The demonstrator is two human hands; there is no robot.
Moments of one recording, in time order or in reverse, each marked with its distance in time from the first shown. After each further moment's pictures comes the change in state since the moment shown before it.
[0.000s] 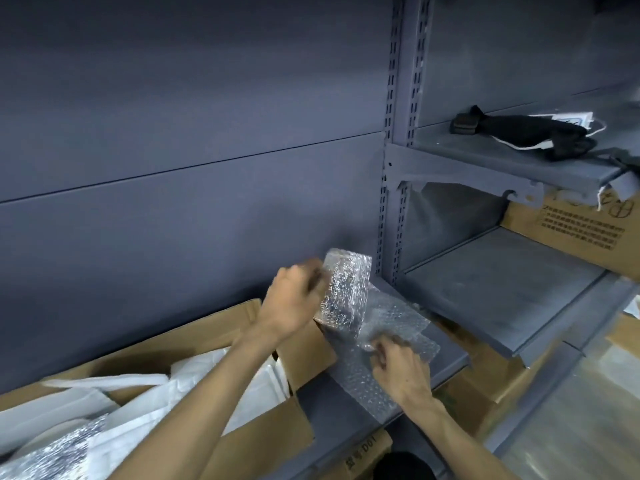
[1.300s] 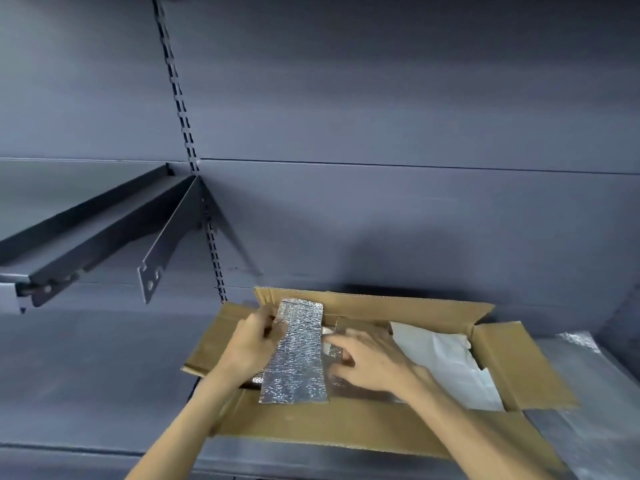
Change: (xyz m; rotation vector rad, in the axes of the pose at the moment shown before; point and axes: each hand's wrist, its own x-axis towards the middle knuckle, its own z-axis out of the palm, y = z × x) left_hand -0.296 -0.215 -0.208 0.018 0.343 -0.611; right_hand -0.092 -0.337 0.101 -0.223 -0.486 -1.030
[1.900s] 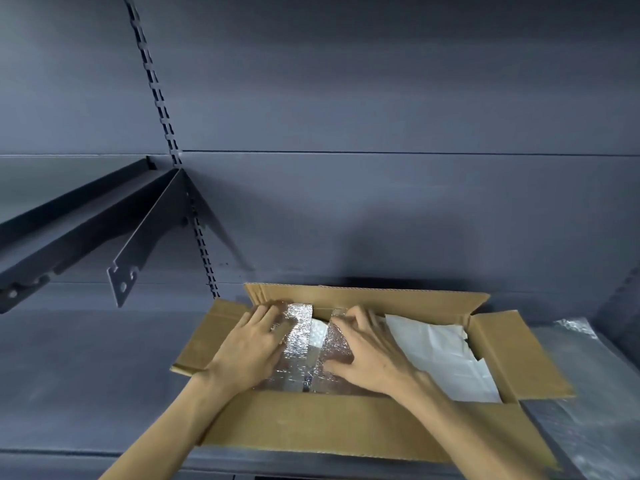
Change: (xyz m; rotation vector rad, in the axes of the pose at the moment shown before) left_hand 0.004 -0.021 0.016 0.886 -0.074 0.563; right_hand -0.007 0.010 0.012 0.000 0.219 0.055
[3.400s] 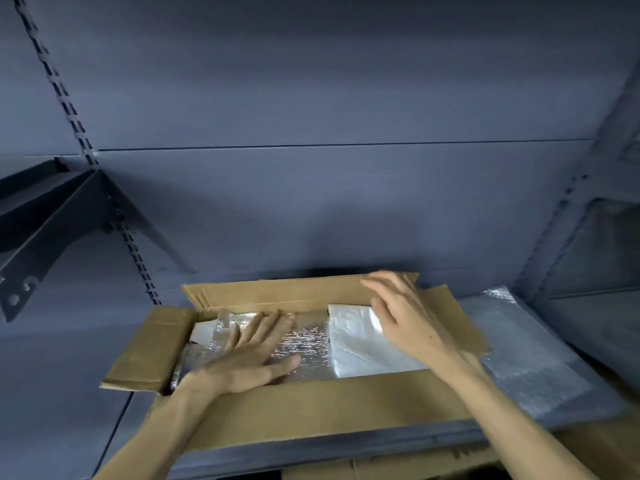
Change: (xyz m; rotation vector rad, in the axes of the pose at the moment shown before) left_hand 0.037 0.061 0.017 -0.487 -0.577 -0.076; right_hand -0.072 0.091 -0.081 0.095 0.381 0.084
